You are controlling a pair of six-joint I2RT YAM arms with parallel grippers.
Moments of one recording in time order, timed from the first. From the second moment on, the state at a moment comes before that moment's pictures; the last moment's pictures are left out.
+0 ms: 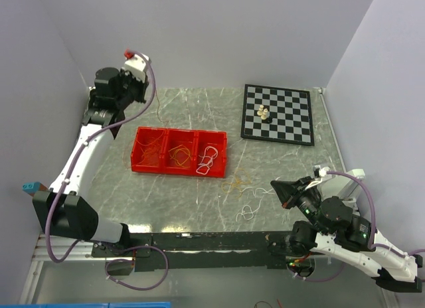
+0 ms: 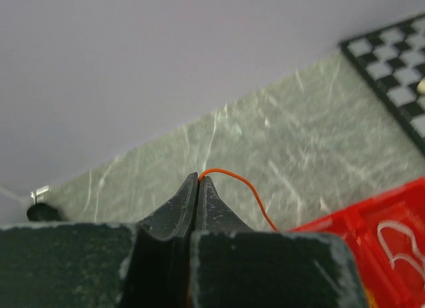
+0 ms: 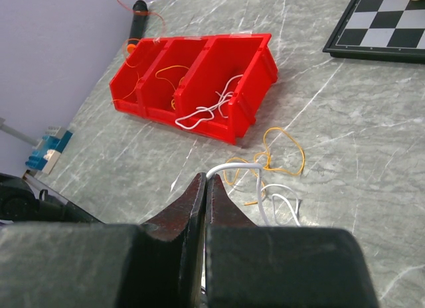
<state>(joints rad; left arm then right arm) -0.15 1.42 1.41 -0.14 0.22 0.22 1.14 0.04 0.54 -0.66 0.60 0.58</state>
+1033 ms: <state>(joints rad) -0.29 1.44 1.00 -0.29 -0.08 0.51 1.14 0.04 0.56 -0.67 0.60 0.59</state>
